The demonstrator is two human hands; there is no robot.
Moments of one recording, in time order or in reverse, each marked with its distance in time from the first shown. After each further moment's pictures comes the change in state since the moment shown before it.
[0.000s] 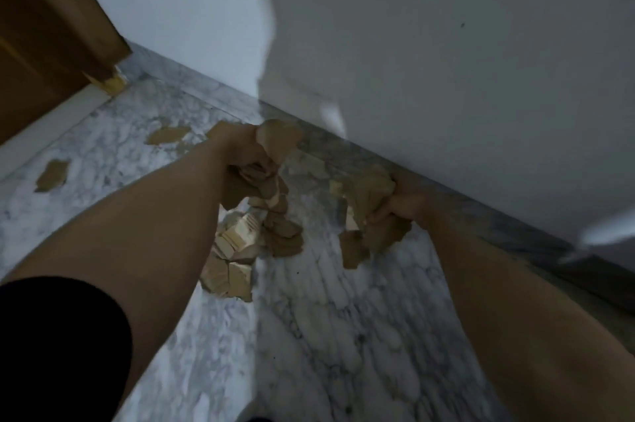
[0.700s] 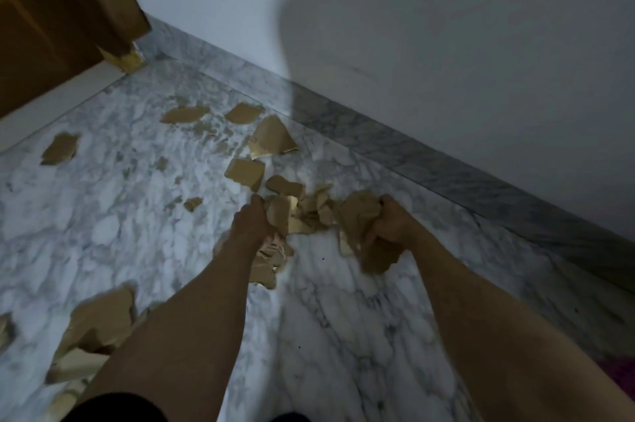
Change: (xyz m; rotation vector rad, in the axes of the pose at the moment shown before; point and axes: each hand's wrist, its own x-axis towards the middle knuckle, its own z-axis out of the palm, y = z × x) left_hand -0.034 -0.143 0.136 0.002 0.110 -0.176; right_hand 0.004 0.010 0.113 -0.149 0.004 0.085
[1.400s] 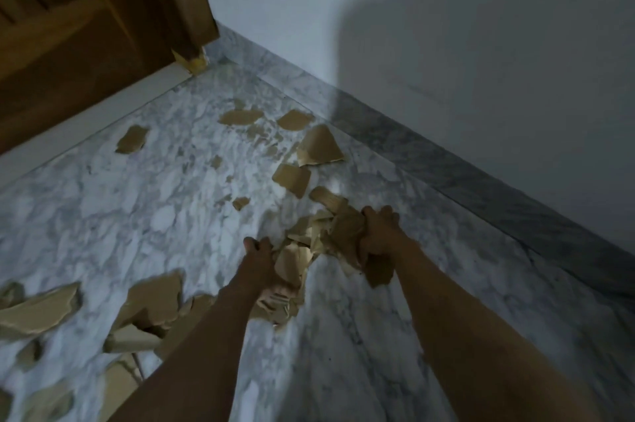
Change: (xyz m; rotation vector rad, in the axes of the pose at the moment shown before) left_hand -0.062 -0.071 -0.003 -0.049 -0.084 -0.088; right_hand 0.032 -0.060 0.063 -0.427 -0.109 -0.155
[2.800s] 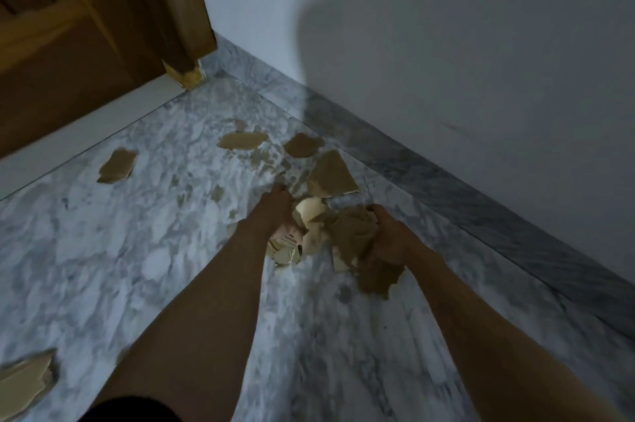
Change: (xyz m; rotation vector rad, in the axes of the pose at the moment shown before) left_hand 0.144 0.060 -0.118 0.272 0.001 0.255; right_hand 0.044 -0.047 -0.038 0.195 0.090 -0.038
